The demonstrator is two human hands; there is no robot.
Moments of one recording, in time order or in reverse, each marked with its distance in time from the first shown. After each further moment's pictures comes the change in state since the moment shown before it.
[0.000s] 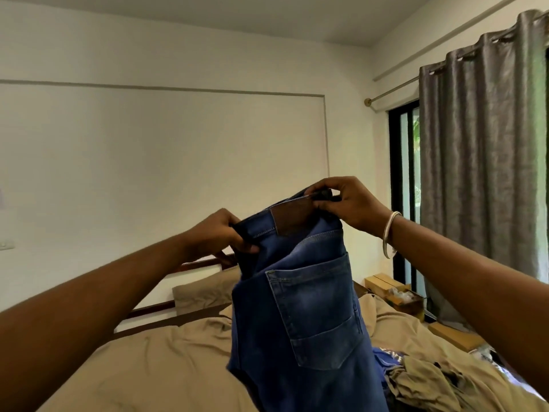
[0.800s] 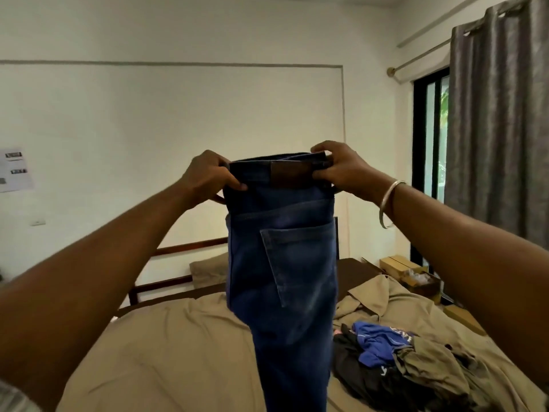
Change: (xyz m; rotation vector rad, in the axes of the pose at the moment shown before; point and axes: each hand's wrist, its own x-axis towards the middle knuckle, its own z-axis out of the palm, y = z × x) left_hand 0.024 0.024 -0.020 -0.004 0.401 -0.025; right_hand 0.030 0.008 0.006 0.072 -0.023 0.322
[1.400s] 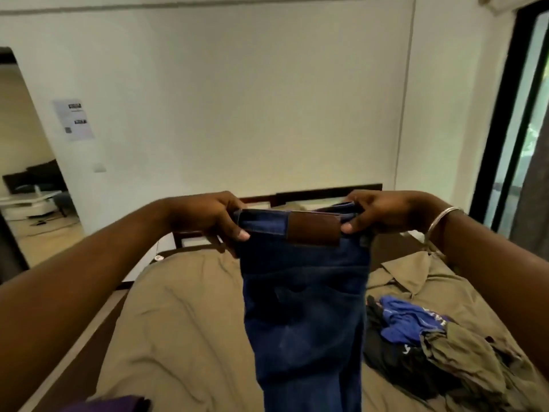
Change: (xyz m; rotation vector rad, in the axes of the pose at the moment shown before) left_hand -0.046 -0.068 0.024 -0.005 -0.696 -0.347; right_hand -0.015 0.098 0.025 0.303 -0.940 0.143
